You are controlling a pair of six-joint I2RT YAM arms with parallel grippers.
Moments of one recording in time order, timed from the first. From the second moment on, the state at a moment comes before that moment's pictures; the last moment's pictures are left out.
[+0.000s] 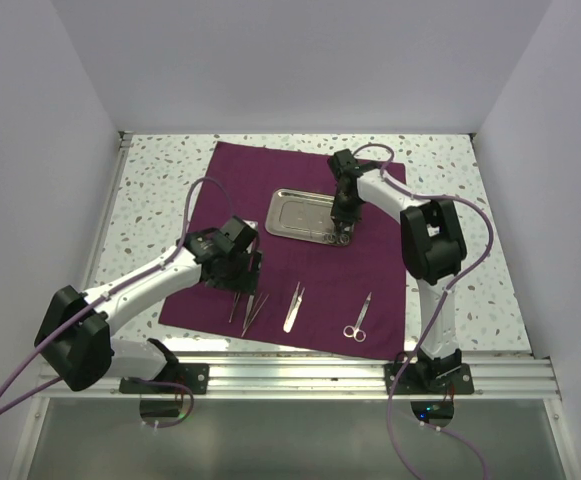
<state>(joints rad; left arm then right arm) -0.69 1.33 0.92 -0.80 -0.09 -0.49 0.40 2.15 1.66 -0.79 0.14 0.65</state>
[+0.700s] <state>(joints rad) -0.66 1.77 1.53 -0.81 -0.15 -0.38 0.45 1.60 1.31 -0.82 0.14 0.75</state>
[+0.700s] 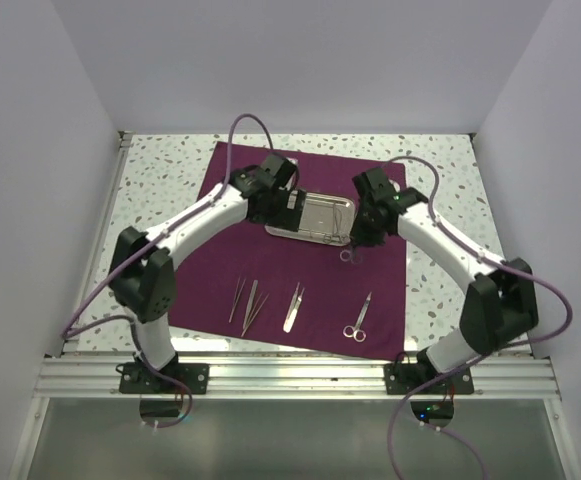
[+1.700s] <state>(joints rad) -0.68 2.34 2.03 -0.78 -0.08 -0.38 0.58 1.18 0.94 -1.02 0.11 0.86</state>
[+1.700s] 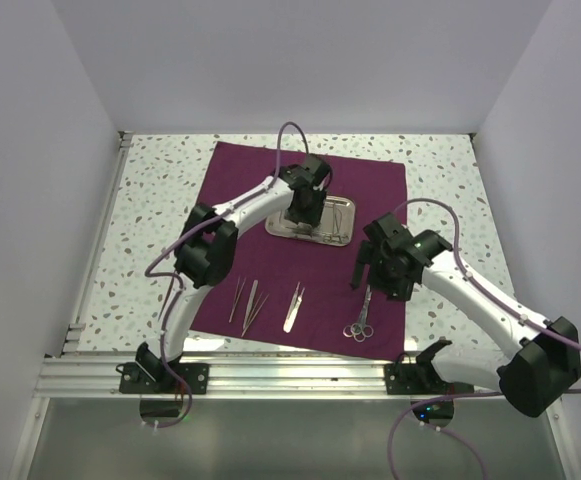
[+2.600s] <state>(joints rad) -0.74 2.30 2.01 -0.80 -0.16 -0.39 0.58 1.23 0.99 -1.06 0.17 0.82</state>
